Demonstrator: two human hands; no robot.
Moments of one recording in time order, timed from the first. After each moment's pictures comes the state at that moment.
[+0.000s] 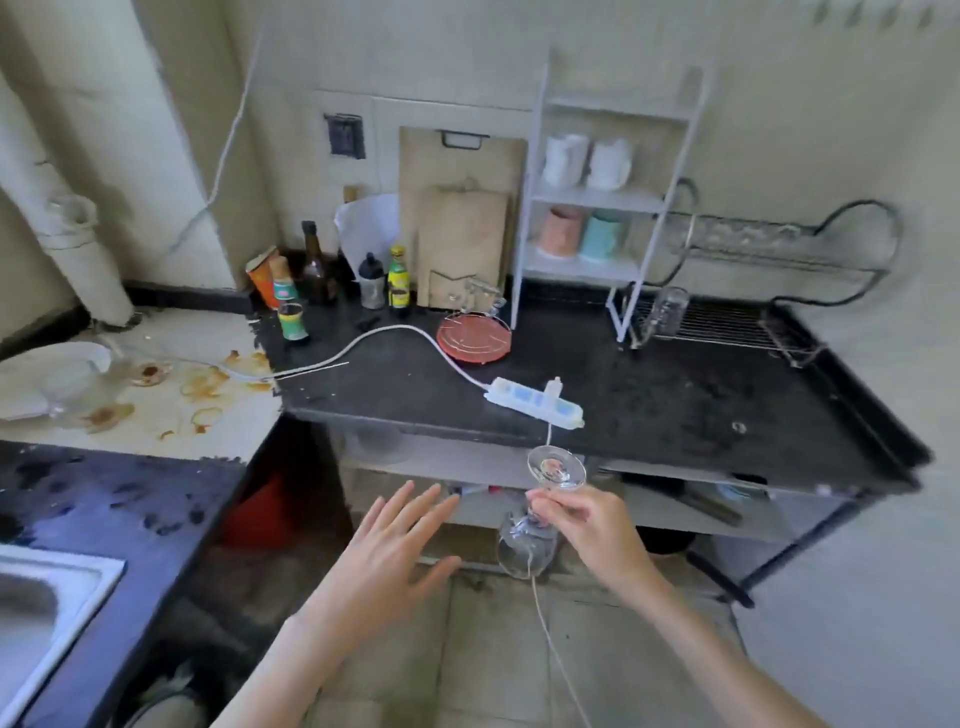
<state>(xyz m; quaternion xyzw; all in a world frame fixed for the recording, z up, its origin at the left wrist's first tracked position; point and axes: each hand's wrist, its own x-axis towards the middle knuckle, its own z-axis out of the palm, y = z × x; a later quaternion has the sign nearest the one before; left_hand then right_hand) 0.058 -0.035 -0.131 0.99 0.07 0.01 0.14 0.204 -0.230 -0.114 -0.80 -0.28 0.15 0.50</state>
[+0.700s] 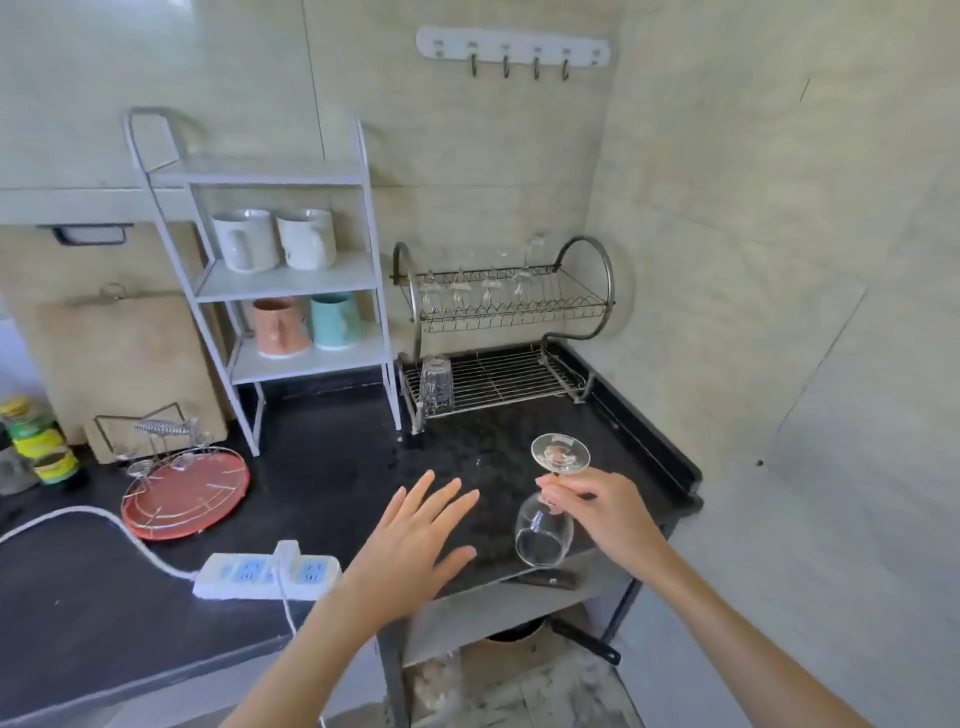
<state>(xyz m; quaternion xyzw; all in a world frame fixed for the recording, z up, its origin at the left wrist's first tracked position) 0.452 -0.226 -0.106 0.98 -0.17 0.04 0.09 0.498 -0.456 -0.077 -0.86 -0.14 0.00 0.49</state>
